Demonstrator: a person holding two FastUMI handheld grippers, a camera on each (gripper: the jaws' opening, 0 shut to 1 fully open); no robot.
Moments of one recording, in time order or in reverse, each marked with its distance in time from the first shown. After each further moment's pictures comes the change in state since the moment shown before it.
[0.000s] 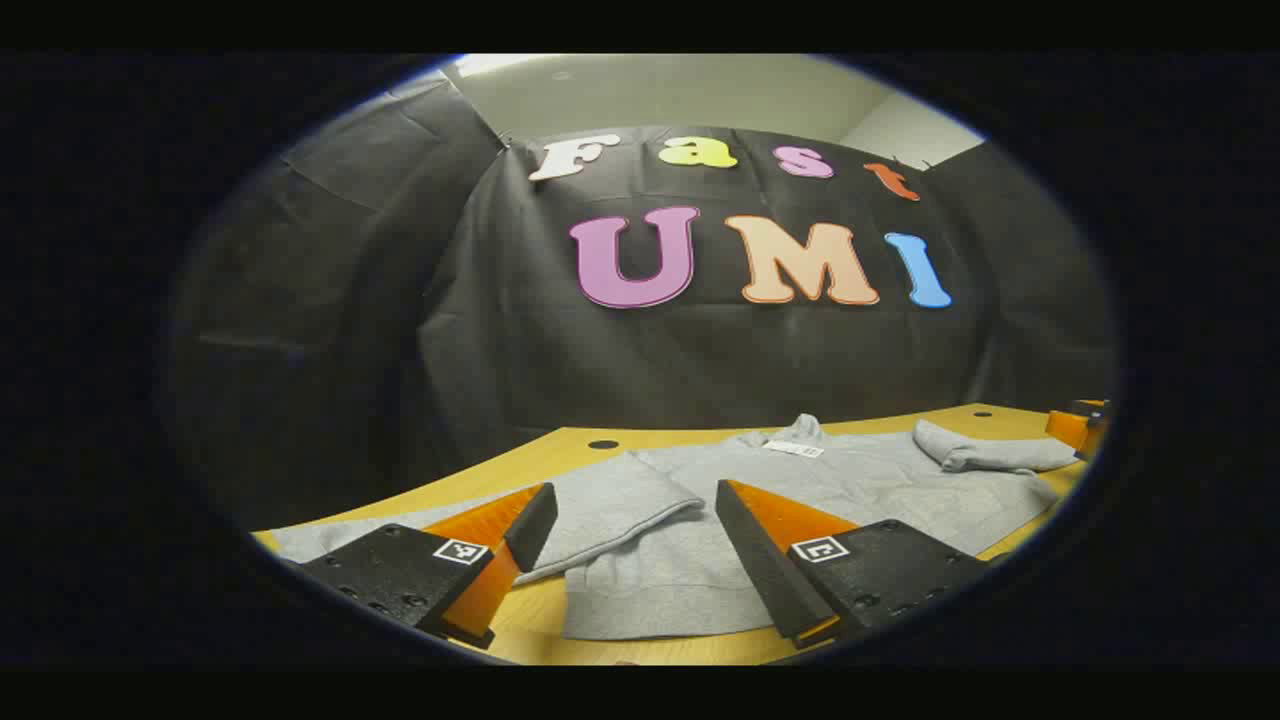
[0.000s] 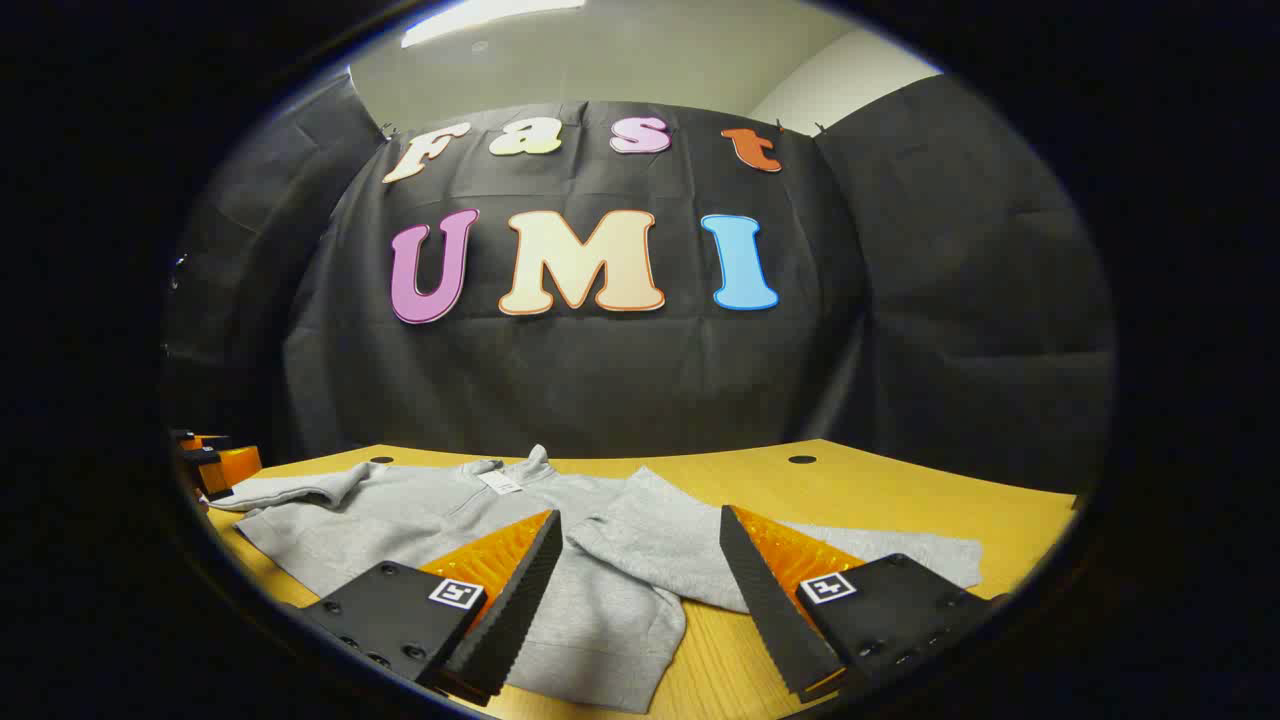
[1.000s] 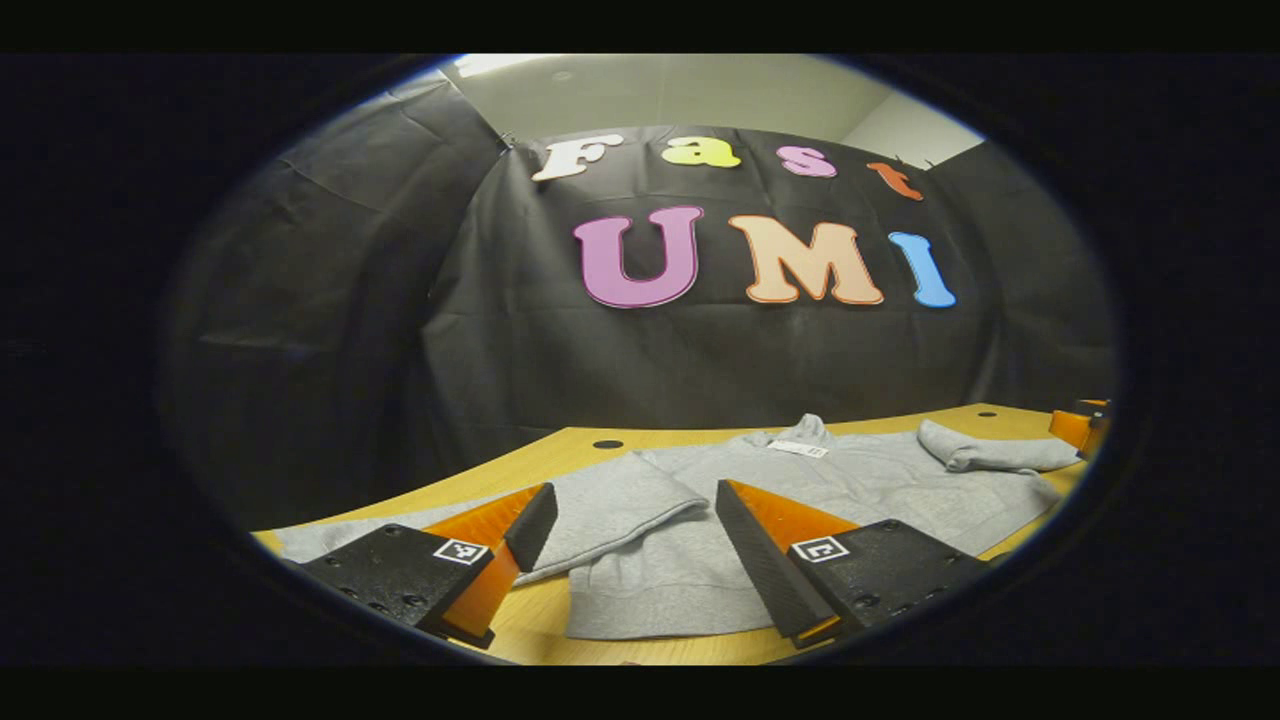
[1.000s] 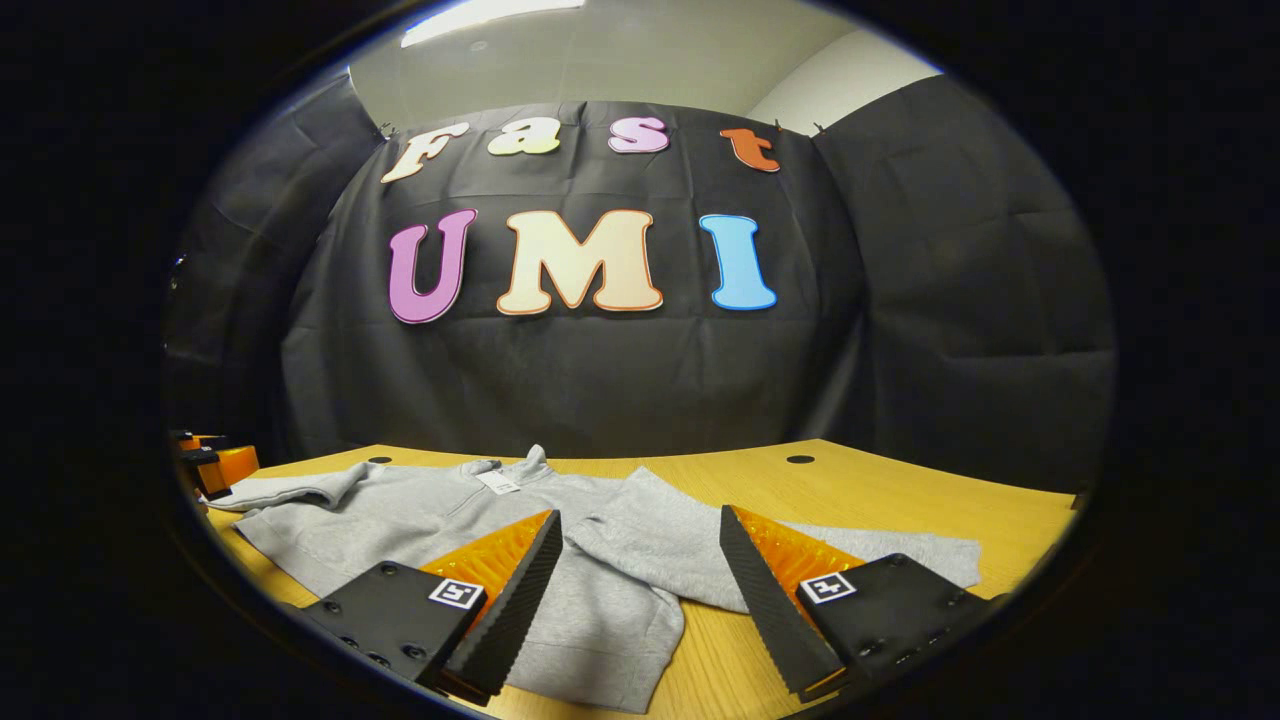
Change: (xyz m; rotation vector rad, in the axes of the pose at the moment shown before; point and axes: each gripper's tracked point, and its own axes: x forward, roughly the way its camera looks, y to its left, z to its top) left arm -0.002 0.003 0.001 0.000 0.001 0.011; right arm 0.000 -0.002 0.001 -0.001 0.000 -0.006
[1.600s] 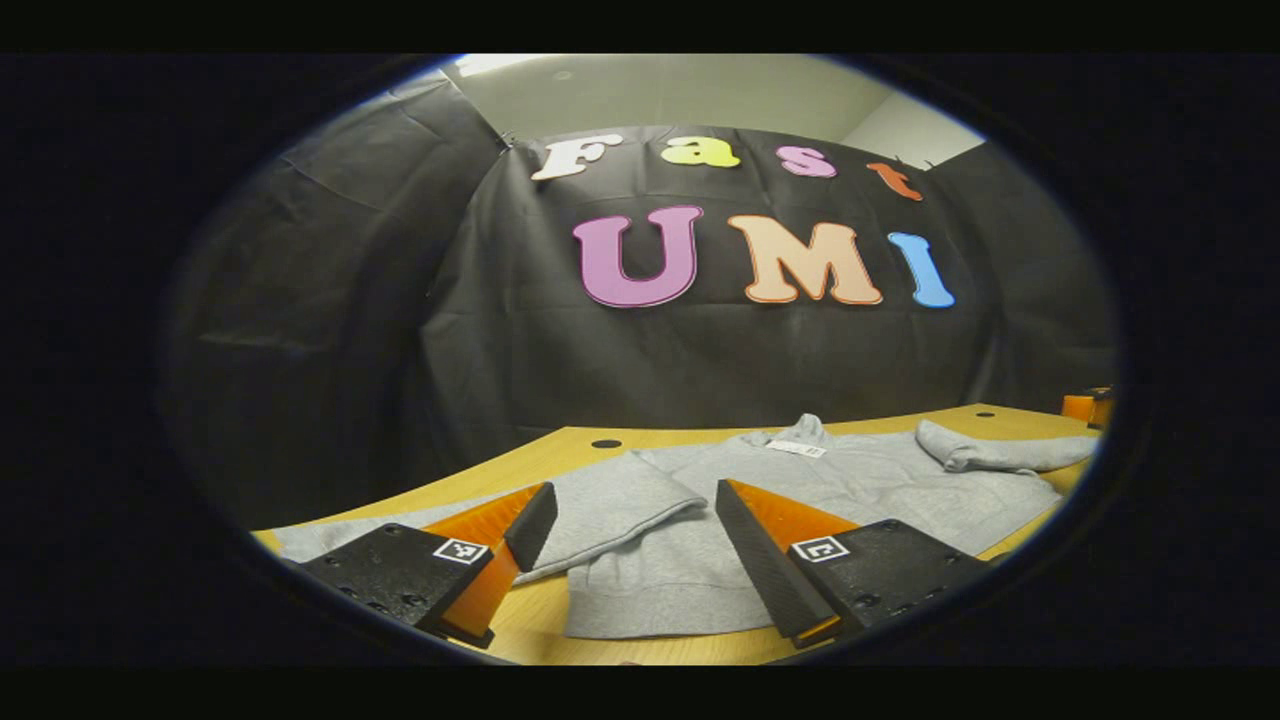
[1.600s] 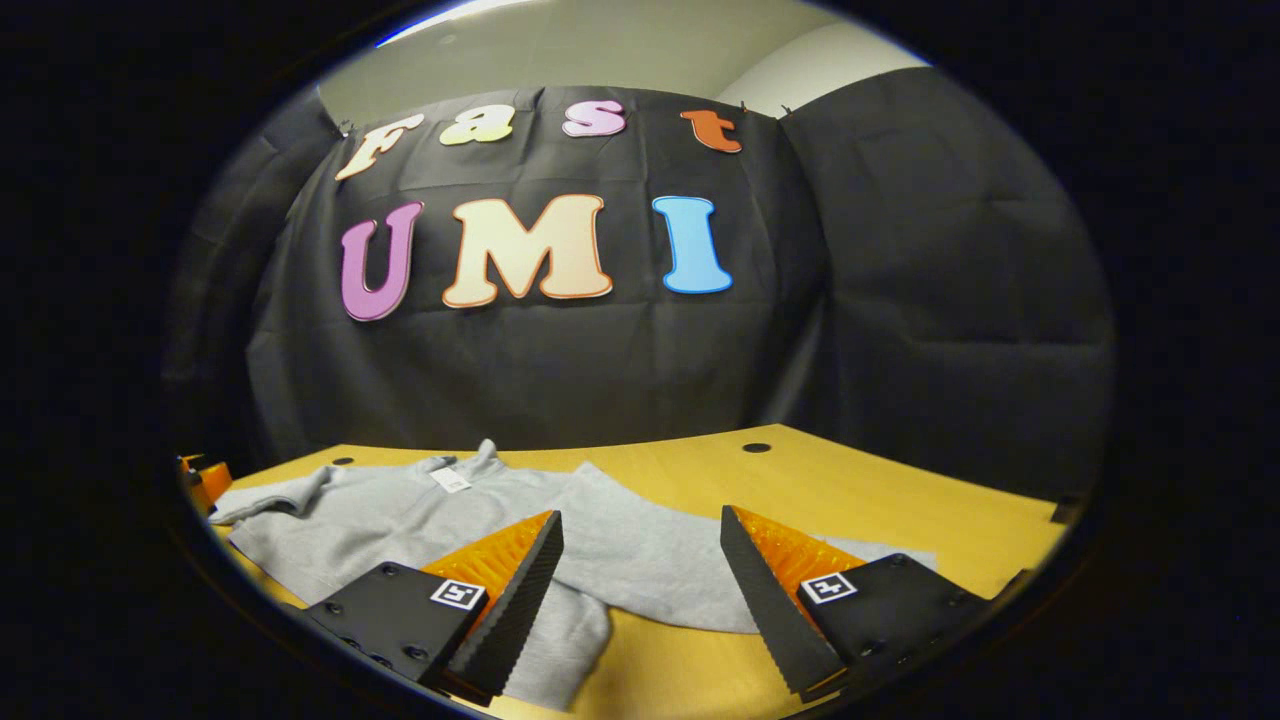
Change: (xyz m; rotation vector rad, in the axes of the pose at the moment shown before) left arm -0.001 -0.001 -0.001 -0.003 0.002 -0.006; right arm 0.009 -0.081 0.011 -0.034 0.105 -0.136
